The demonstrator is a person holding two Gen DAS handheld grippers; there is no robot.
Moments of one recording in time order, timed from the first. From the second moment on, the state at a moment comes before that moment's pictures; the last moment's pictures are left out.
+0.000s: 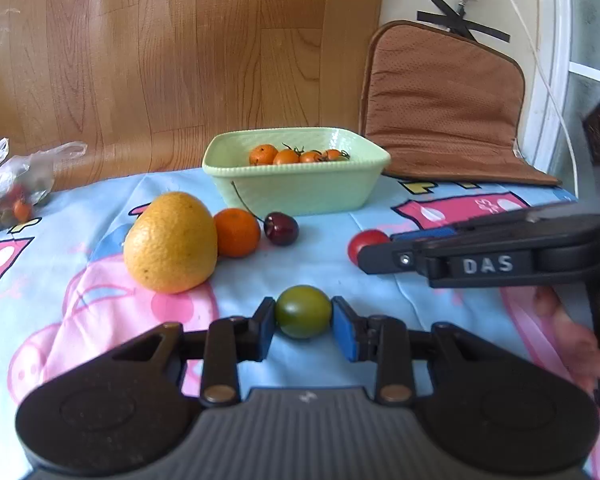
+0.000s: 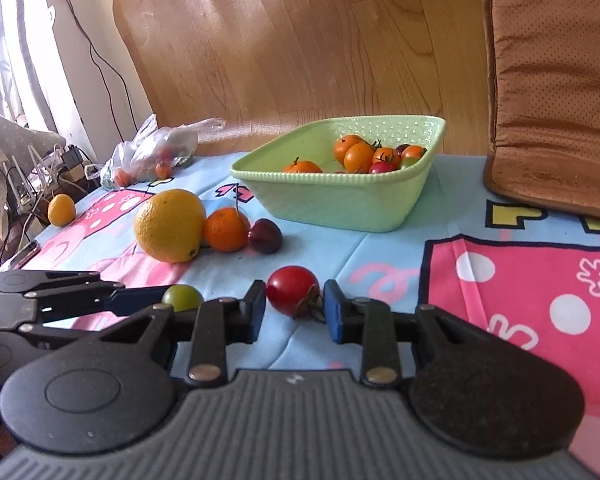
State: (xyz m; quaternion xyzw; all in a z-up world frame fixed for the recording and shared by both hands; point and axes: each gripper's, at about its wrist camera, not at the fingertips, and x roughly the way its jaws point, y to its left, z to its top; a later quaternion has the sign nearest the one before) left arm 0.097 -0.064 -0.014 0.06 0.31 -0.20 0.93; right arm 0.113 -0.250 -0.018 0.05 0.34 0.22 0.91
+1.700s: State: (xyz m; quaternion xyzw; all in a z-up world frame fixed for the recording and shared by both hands) left arm 0.173 -0.010 0.047 -0.11 0.29 -0.25 0.92; right arm 0.127 -0.238 0.007 0.03 0.28 0.21 0.94
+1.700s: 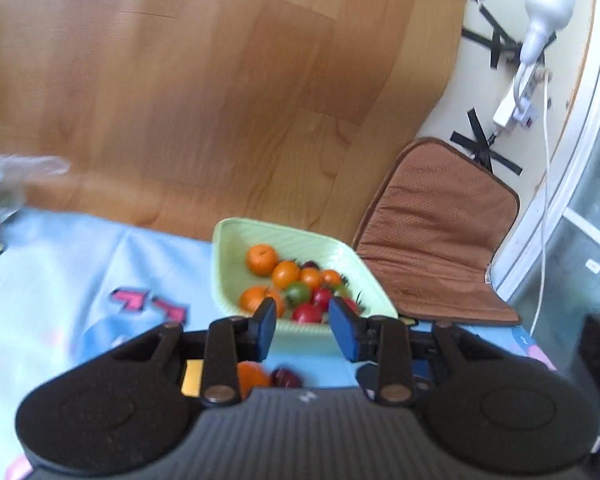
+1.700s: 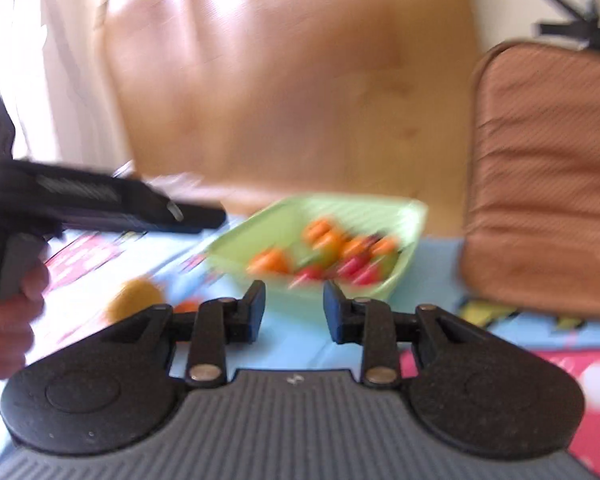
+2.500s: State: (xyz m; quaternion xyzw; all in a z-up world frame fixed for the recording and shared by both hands) left arm 0.094 0.025 -0.007 -0.11 0.36 -0.25 0.89; right arm 0.177 -0.151 -0.010 -0.18 0.32 0.34 0.86
